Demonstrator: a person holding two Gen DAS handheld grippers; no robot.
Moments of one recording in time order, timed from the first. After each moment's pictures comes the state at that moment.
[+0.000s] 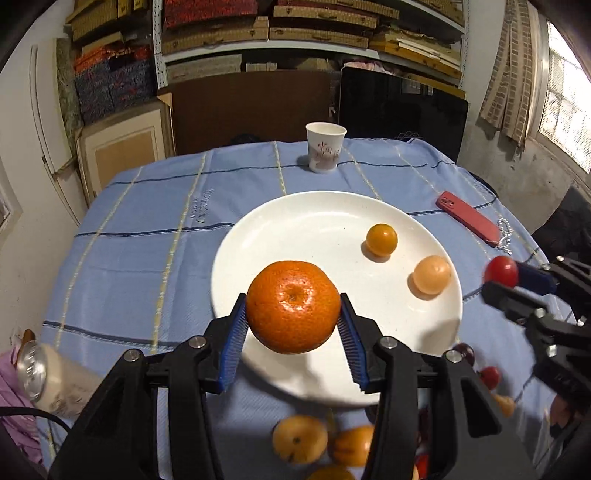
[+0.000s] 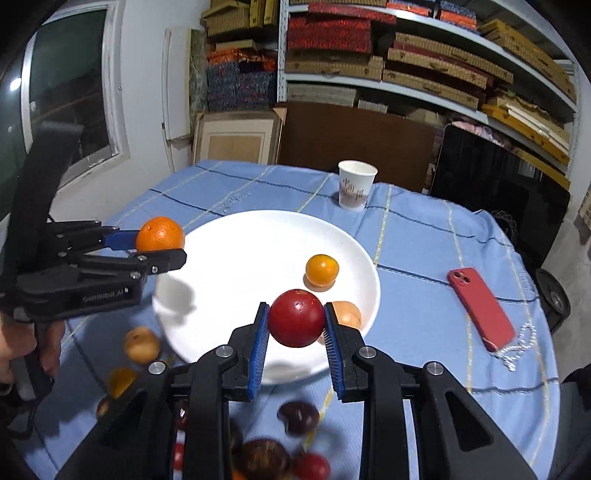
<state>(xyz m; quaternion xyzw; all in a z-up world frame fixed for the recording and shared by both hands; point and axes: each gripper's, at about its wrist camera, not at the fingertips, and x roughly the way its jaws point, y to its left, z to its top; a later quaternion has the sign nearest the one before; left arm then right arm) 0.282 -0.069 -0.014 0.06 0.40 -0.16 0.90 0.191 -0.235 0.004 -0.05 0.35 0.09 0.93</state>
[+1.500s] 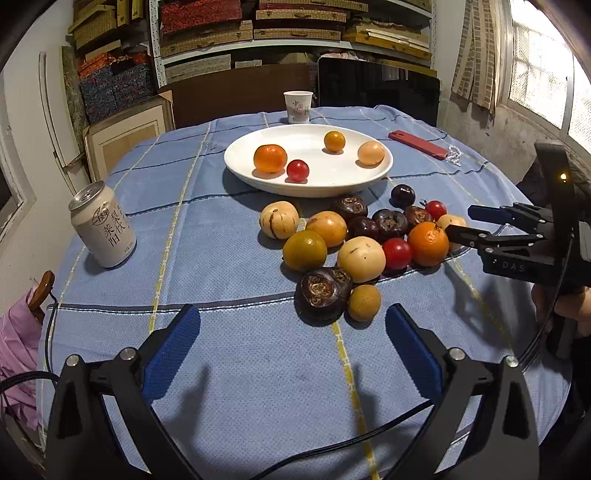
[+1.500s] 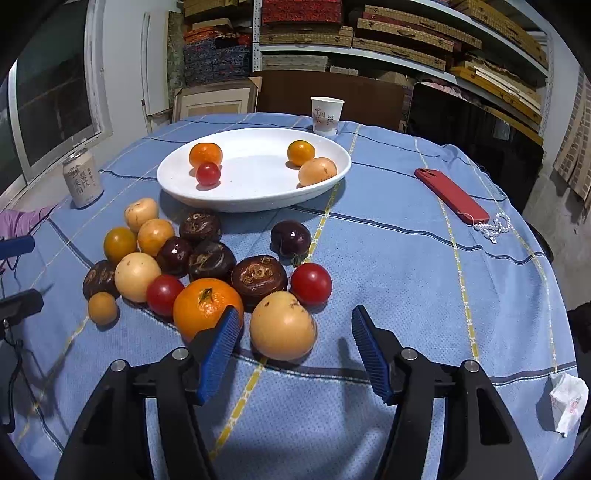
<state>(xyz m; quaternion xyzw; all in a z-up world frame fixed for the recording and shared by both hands) 0.070 -0.009 -0.046 0.09 0.39 -0.18 0.90 0.067 -0.252 -0.061 -0.03 0.40 0.03 0.92</state>
